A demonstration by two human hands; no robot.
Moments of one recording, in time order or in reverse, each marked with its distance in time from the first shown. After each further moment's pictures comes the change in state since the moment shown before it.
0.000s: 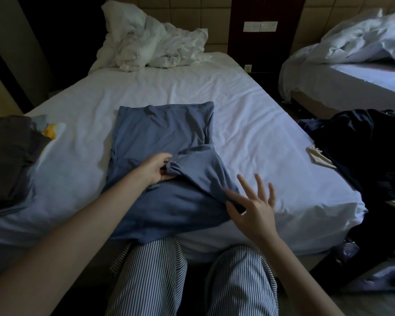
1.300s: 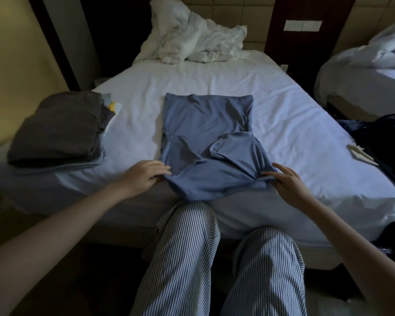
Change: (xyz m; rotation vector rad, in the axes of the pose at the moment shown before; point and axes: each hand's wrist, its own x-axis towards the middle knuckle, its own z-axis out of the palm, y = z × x) left_hand -0.053 -0.073 -0.199 1.356 -0.030 1.260; right_hand 0.020 0.006 -0.006 0.111 -0.395 -0.106
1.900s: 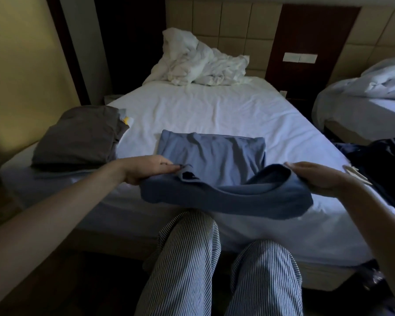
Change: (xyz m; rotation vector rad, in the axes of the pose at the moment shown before) left_hand 0.019 0.058 -0.105 -0.934 -0.502 -0.579; right_hand -0.002 -0.066 -0.114 0.918 -0.515 0.172
